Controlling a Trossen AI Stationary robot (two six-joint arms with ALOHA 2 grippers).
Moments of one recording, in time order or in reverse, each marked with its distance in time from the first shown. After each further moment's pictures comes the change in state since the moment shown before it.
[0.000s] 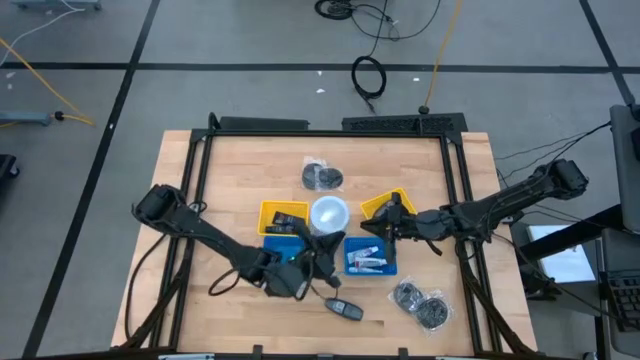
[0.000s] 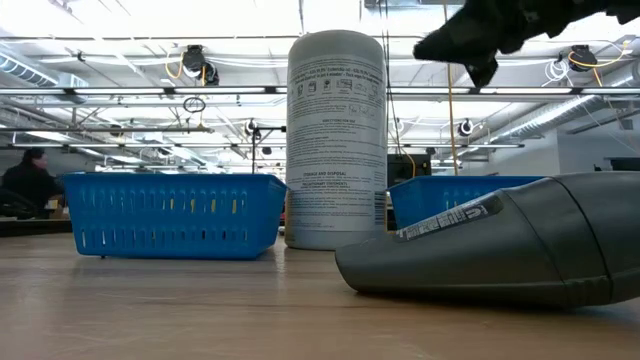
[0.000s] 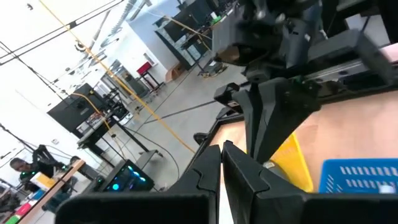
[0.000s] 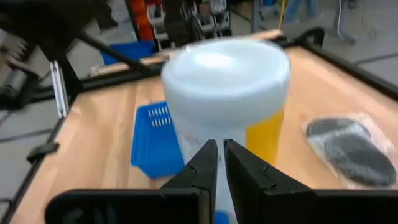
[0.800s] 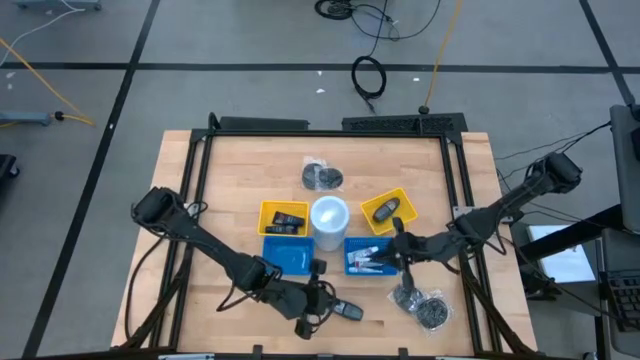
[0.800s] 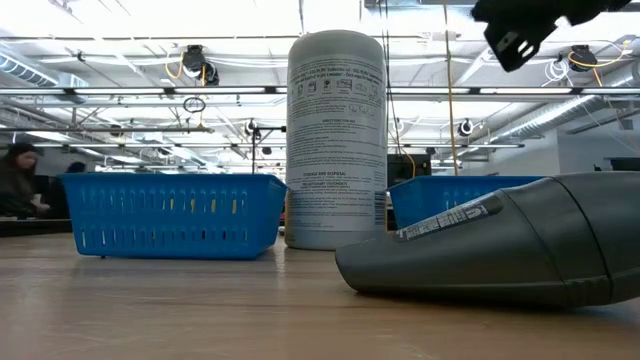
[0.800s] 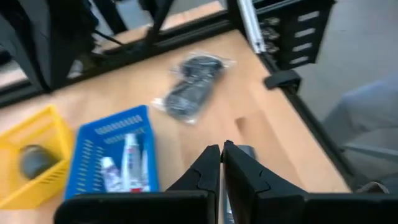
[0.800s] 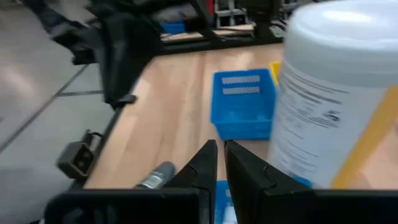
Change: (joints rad) left arm -0.057 -0.001 0.000 -0.414 0.799 -0.477; right arm 0.223 0.000 0.000 -0.029 -0.054 0.003
